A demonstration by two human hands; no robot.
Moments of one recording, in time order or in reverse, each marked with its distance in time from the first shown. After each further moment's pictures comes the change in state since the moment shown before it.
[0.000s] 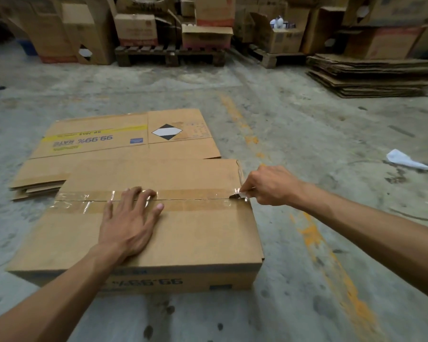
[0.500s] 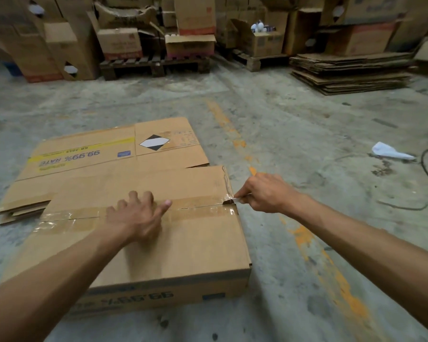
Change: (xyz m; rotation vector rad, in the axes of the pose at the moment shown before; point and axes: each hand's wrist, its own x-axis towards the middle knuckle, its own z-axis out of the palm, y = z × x) left_hand 0.037 0.058 -0.040 0.179 -0.321 -0.075; right_hand -0.019 0.018 0.014 0.159 0.069 0.088
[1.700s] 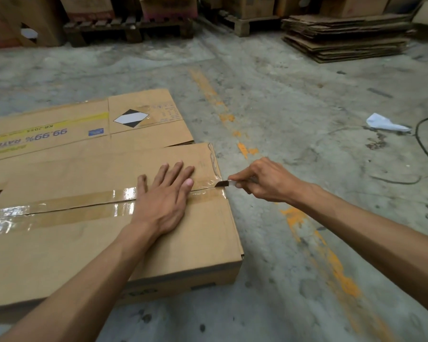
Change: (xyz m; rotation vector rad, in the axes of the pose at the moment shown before) left_hand 0.030 0.078 0.055 -0.164 0.242 0.371; right_hand -0.005 0.041 0.041 0.318 0.127 -0.013
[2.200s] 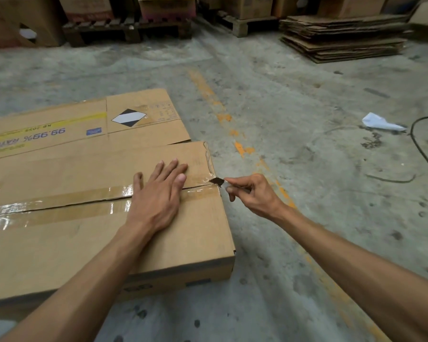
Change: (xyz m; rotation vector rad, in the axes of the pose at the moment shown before) left_hand -0.004 0.001 0.000 -0.100 0.099 -0.003; right_hand -0.018 0.013 0.066 0.657 0.220 0.067
